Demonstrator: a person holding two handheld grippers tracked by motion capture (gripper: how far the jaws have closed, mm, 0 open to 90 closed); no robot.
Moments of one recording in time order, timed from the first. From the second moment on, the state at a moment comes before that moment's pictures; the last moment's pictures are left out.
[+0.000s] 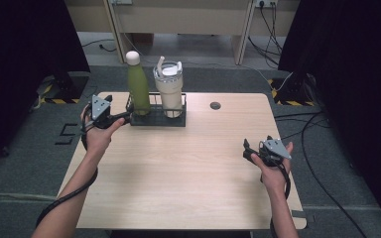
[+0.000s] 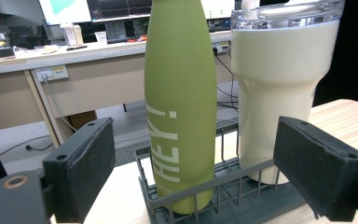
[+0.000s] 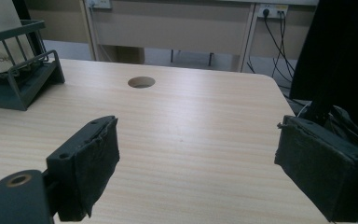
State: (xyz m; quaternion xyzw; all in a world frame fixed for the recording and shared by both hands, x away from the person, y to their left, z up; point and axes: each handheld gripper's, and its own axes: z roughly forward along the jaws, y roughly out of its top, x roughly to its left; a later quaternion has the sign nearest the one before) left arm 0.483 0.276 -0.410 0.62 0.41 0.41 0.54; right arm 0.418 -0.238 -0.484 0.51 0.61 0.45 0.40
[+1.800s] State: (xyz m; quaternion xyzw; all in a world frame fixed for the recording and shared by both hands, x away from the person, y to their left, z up) left arm 0.395 0.302 -0.454 0.63 0.41 0.39 0.53; right arm 0.417 -0.238 -0.485 0.51 0.61 0.45 0.40
